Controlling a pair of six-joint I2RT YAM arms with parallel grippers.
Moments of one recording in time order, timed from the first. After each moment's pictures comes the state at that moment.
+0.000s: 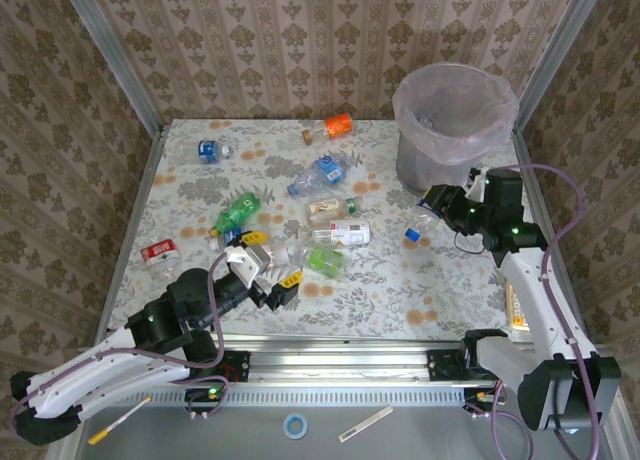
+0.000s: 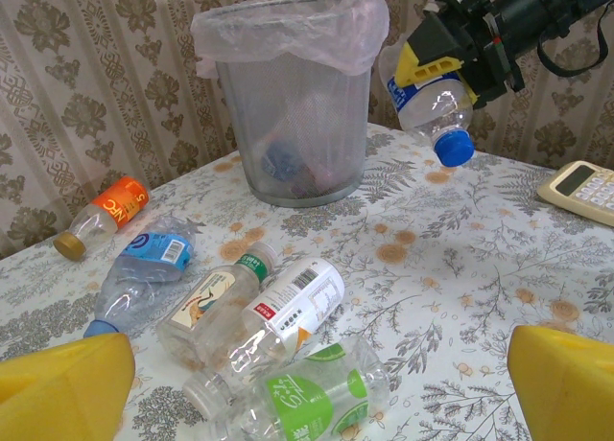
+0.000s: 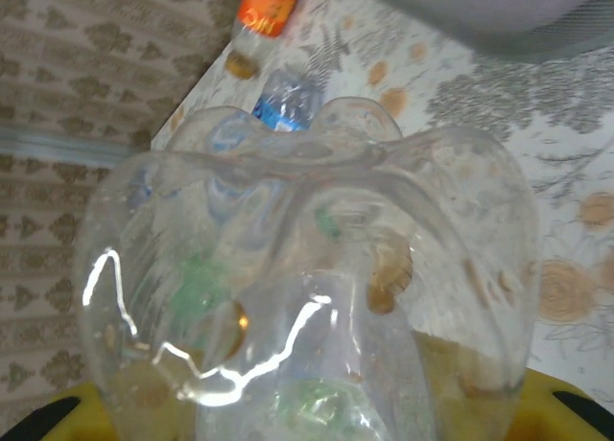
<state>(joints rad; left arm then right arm) -1.13 0.39 0.52 -0.26 -0.21 0.04 0.00 1.02 0.87 -0.48 -0.48 0.75</state>
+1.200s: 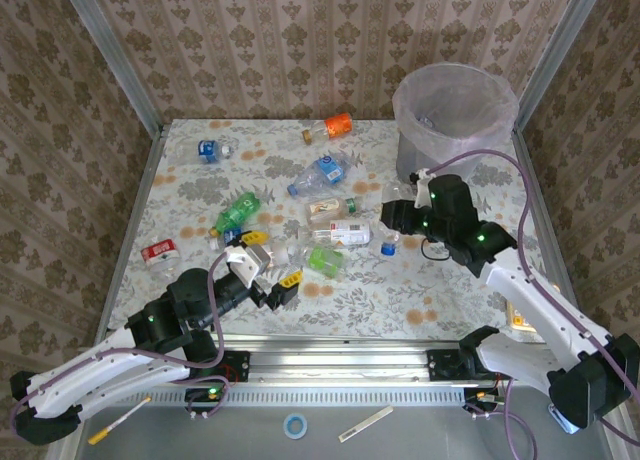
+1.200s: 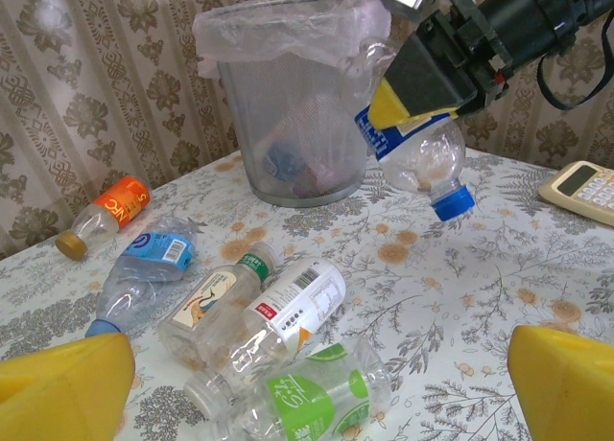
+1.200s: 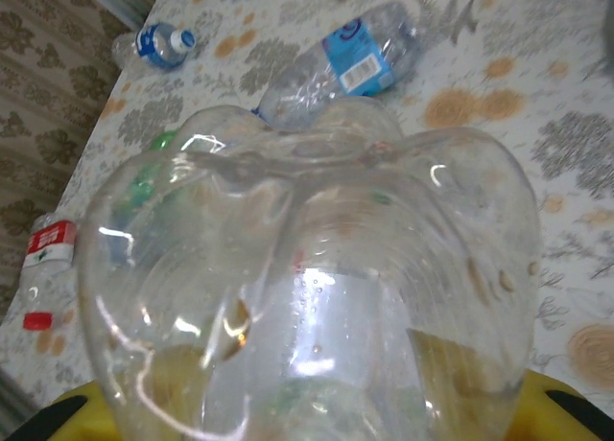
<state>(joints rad) -1.13 0.39 0.52 -0.26 -0.21 0.04 0.43 1.03 0.90 -0.45 -0.14 0.47</state>
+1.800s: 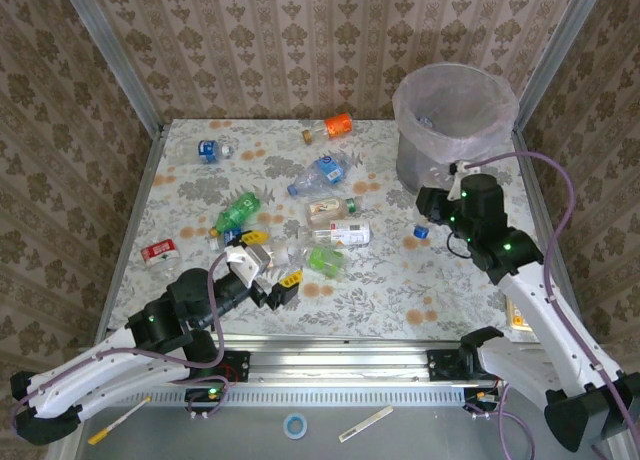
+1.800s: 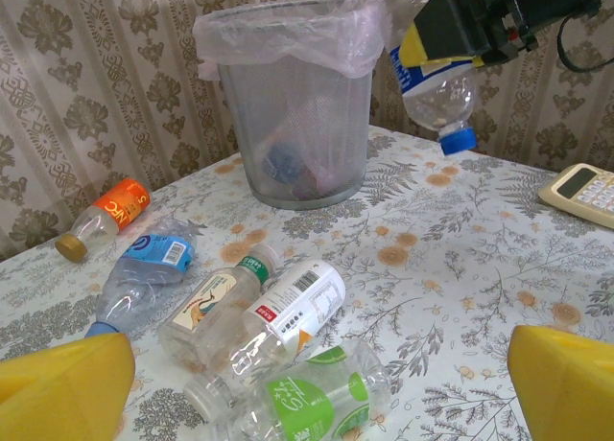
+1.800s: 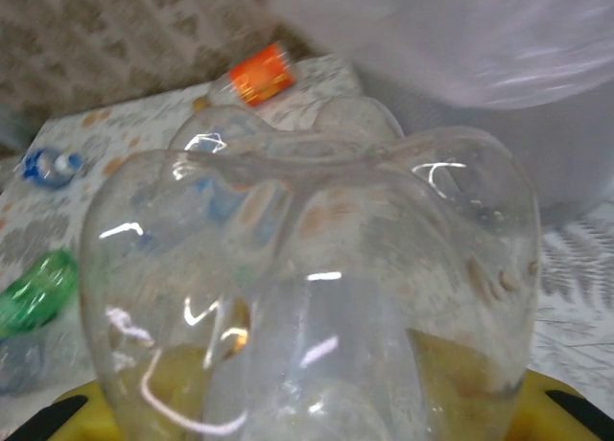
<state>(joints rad) -1.13 0.40 0.52 -0.26 -0.21 0.04 0.24 0.91 0.91 -0.49 0.04 0.41</state>
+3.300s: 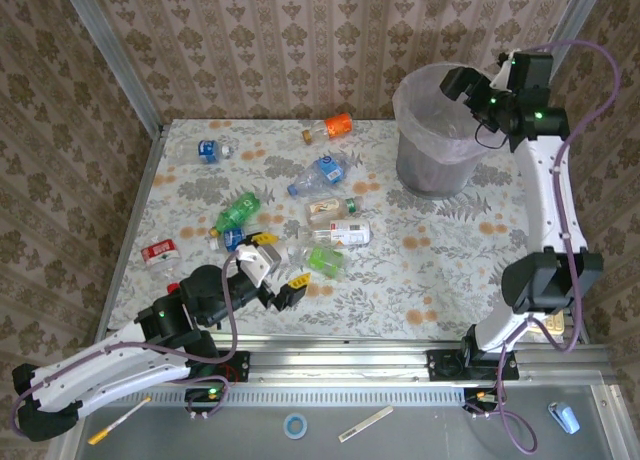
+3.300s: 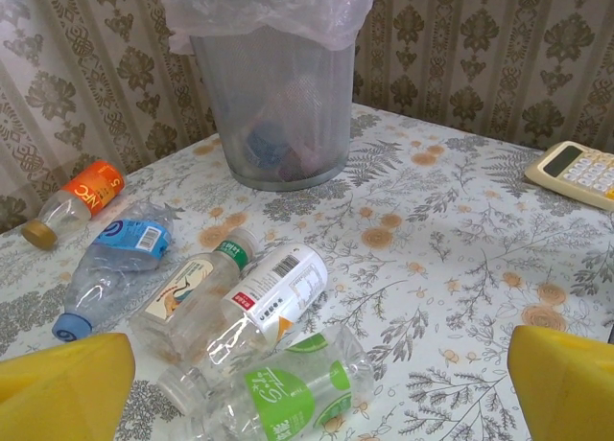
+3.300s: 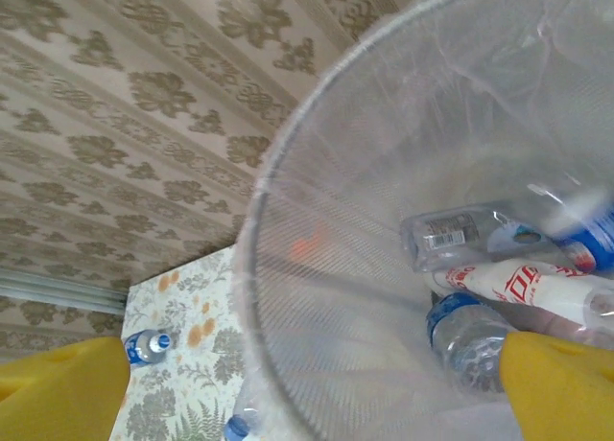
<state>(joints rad) -1.13 0.47 0.52 -0.23 -0.18 0.02 -0.11 1.63 1.88 -0.74 -0.32 0.55</state>
